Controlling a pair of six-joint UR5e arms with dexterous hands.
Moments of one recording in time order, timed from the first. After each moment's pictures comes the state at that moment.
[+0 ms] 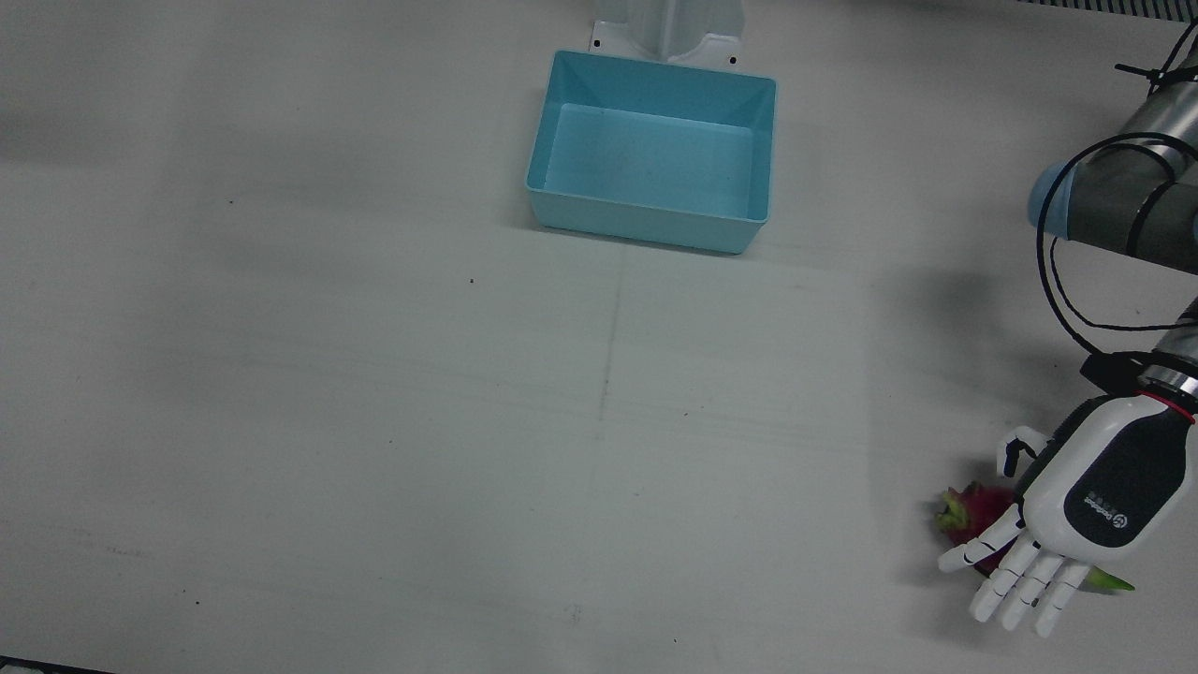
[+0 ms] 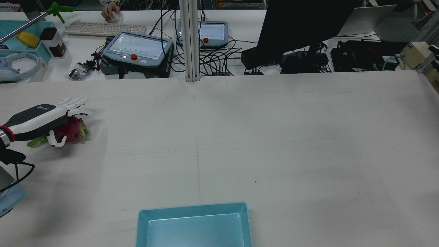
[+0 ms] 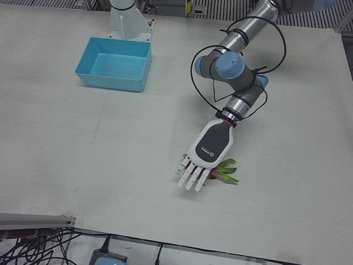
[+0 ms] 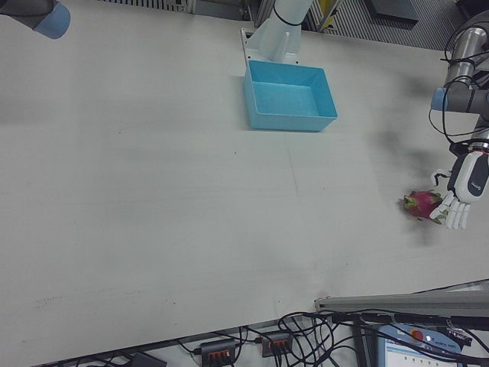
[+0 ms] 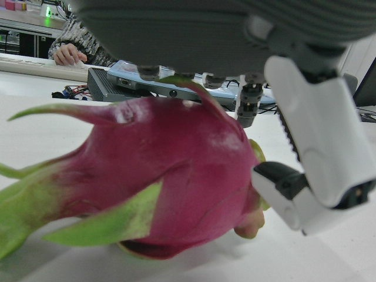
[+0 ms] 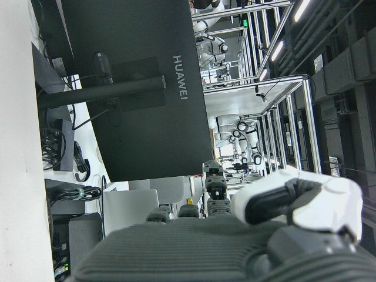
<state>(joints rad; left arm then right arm) -0.96 -1.87 -1.56 0.24 1.60 1.46 1.46 -1.64 1.69 -3.22 -1.56 0.16</state>
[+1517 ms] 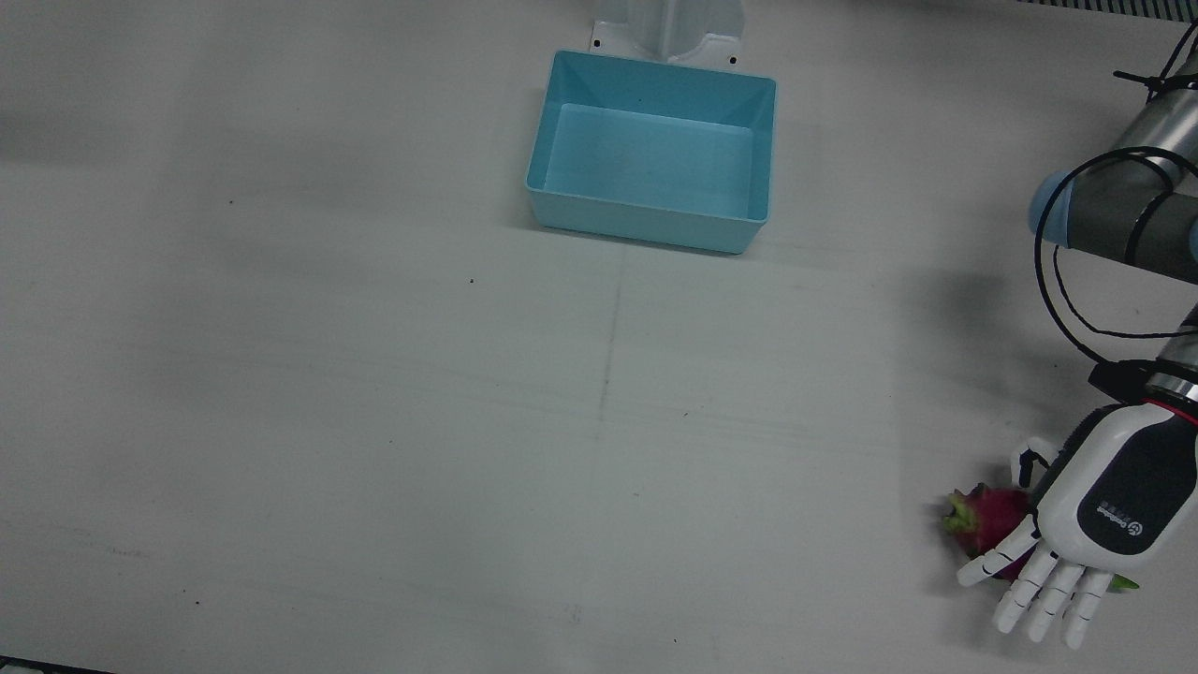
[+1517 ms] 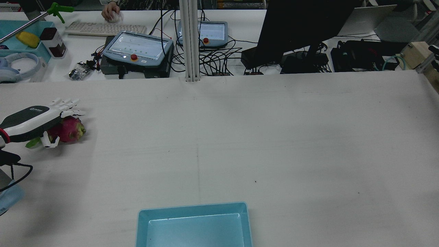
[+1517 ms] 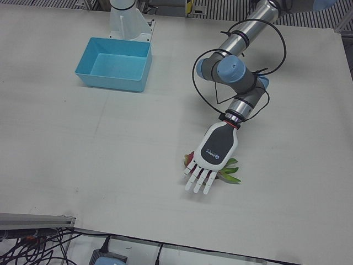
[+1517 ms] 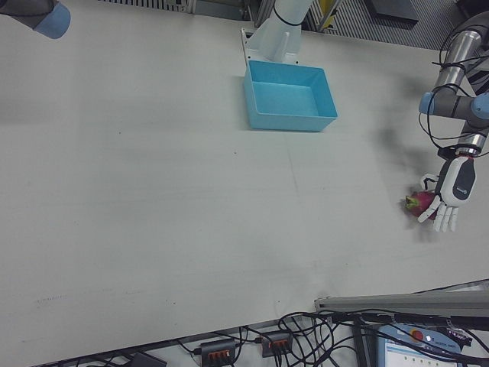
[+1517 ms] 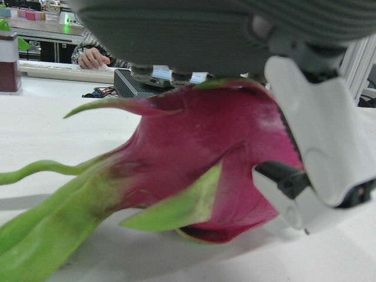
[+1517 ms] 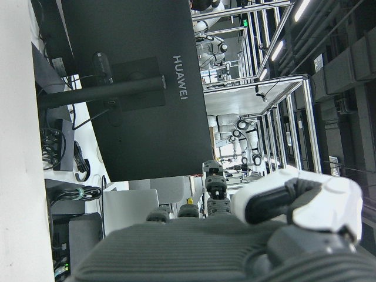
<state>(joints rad) -0.96 -1.86 -1.52 0.24 1.57 1.50 1.46 -1.64 1.69 -3.23 -1.56 0.16</state>
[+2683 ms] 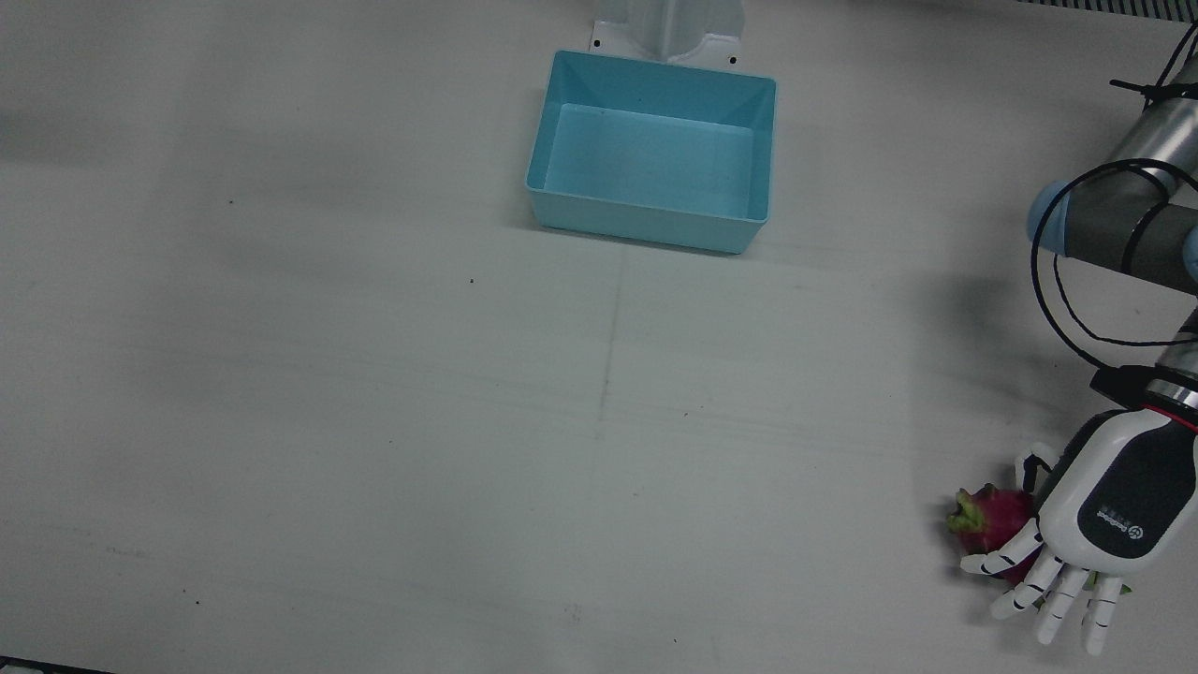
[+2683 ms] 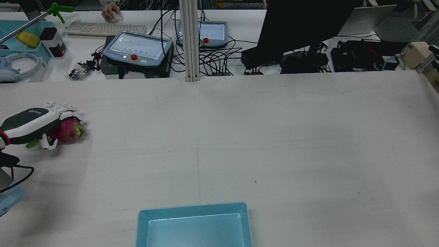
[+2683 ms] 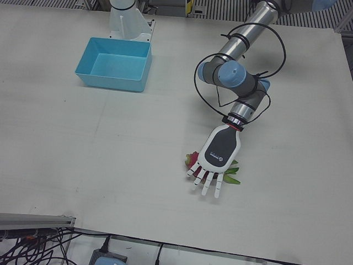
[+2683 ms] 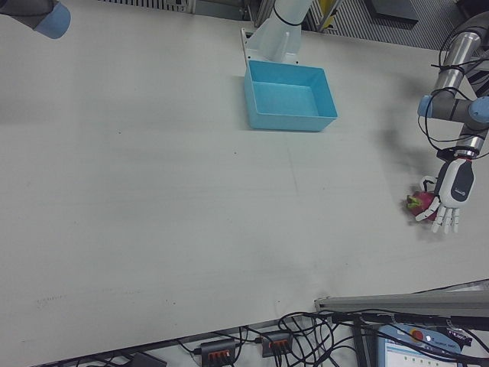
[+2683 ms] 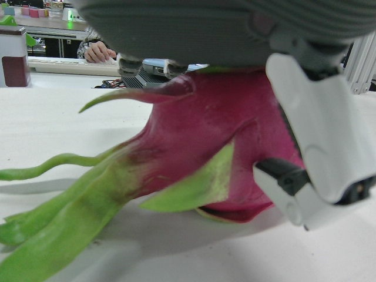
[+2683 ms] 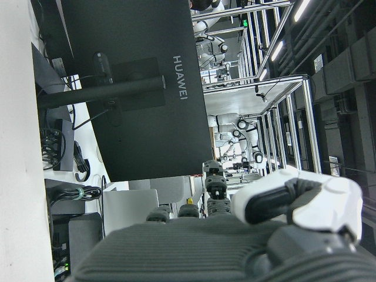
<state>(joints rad) -0.96 -1.87 -1.49 0.25 1.57 1.53 1.46 -1.64 1.69 -3.23 -1.56 0.16</state>
